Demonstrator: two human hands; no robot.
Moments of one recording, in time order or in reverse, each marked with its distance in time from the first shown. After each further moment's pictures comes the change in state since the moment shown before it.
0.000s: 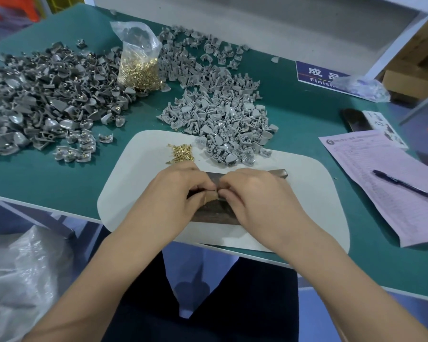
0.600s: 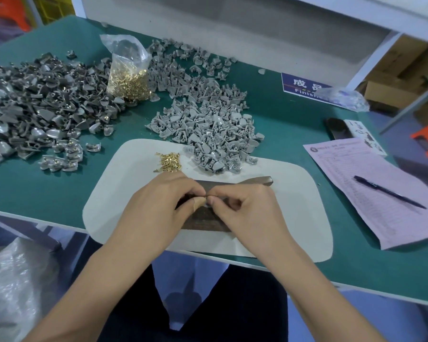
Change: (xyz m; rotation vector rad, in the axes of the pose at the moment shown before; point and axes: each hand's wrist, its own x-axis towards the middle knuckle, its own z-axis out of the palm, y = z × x) left_hand -0.006 0.004 0.006 0.110 0.093 0.044; right_hand -0.012 0.017 0.031 0.445 0.201 0.141
